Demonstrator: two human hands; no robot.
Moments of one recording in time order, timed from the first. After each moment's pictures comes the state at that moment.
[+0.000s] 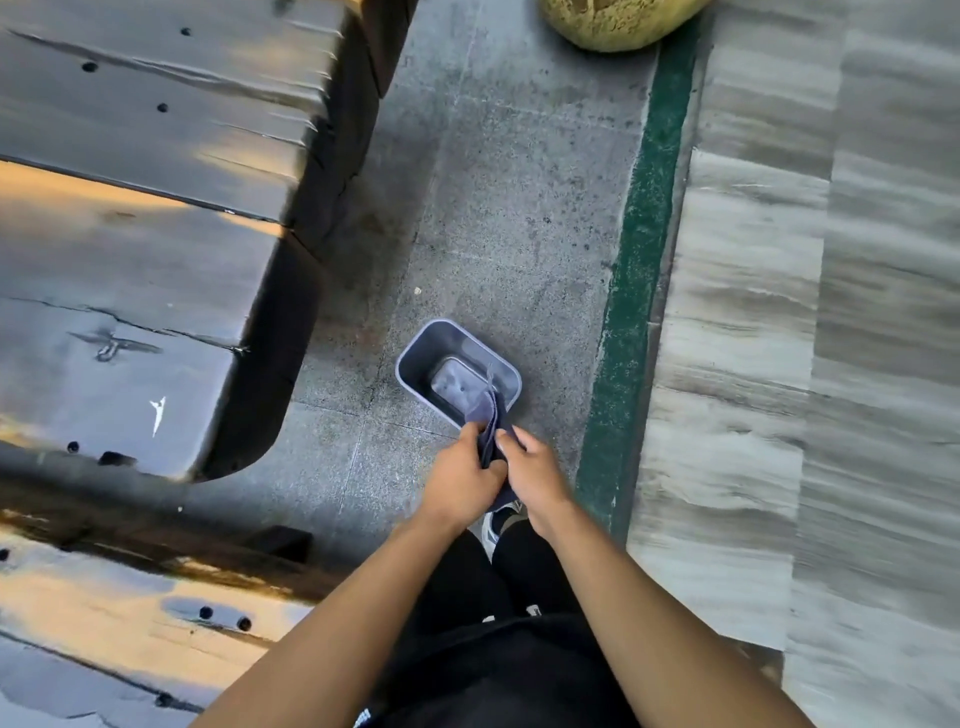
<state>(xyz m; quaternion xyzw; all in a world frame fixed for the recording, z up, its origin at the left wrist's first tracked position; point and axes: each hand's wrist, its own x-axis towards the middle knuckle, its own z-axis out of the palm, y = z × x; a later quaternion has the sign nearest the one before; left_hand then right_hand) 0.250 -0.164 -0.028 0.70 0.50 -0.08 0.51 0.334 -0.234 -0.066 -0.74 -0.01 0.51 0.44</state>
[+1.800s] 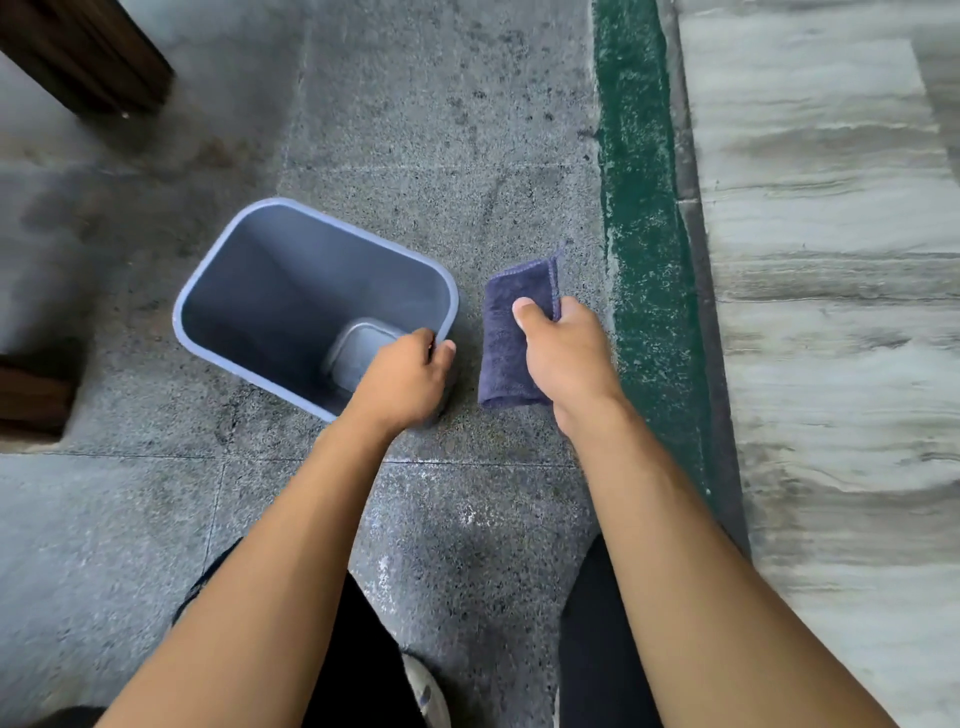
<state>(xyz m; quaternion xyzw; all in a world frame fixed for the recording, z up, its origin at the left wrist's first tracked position) 0.348 -0.141 -0.512 0.87 0.38 -0.08 0.32 0.455 -0.260 -0.496 -0.78 0.01 0.31 0.54</state>
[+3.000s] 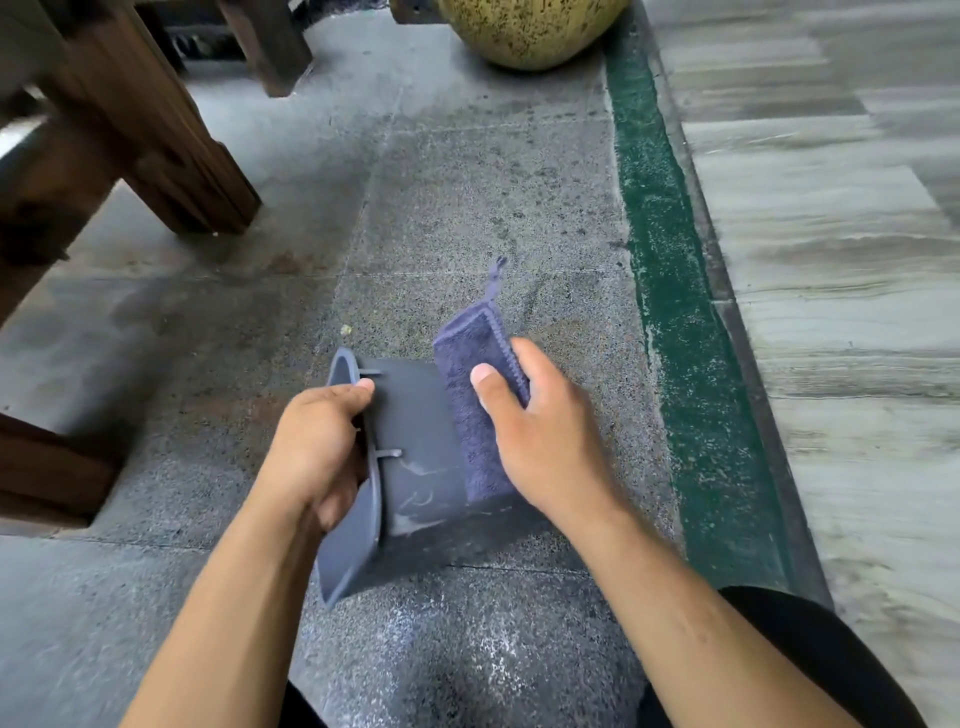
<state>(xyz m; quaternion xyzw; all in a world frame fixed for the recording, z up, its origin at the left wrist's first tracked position) 0.291 -0.088 -0.458 0.47 0.51 0.20 0.69 0.406 -0.228 -0.466 -0.78 -0.28 0.20 0.52</state>
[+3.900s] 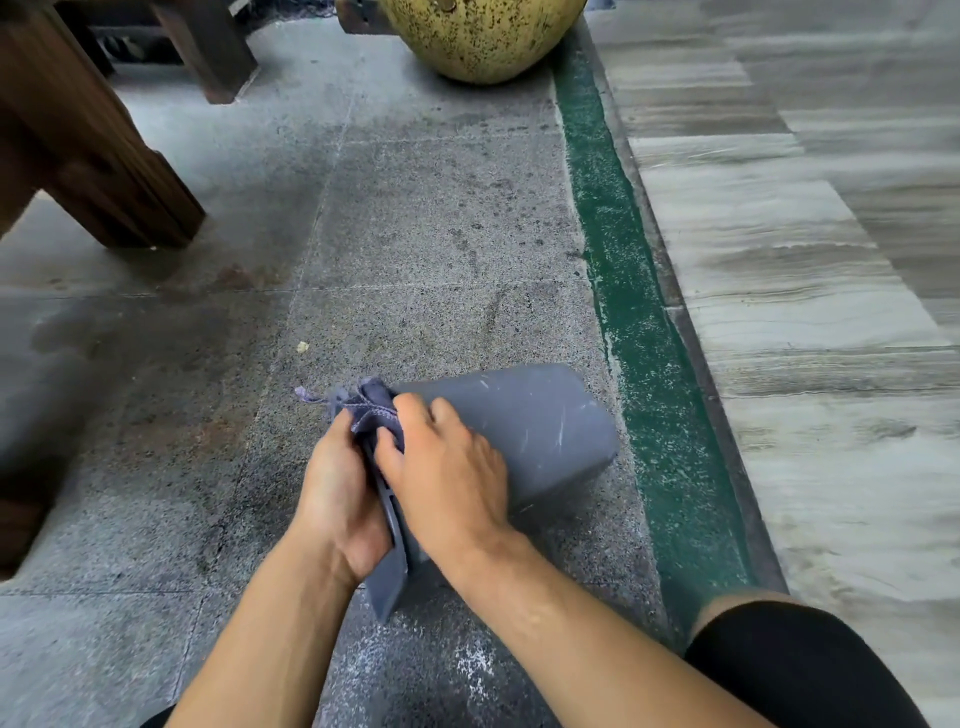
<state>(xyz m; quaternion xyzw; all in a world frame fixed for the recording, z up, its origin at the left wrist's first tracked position) 0.317 -0.116 -0.483 0.30 0.43 0.17 0.83 0.365 -0.186 -0.489 -0.88 -0.38 0.03 0.28</state>
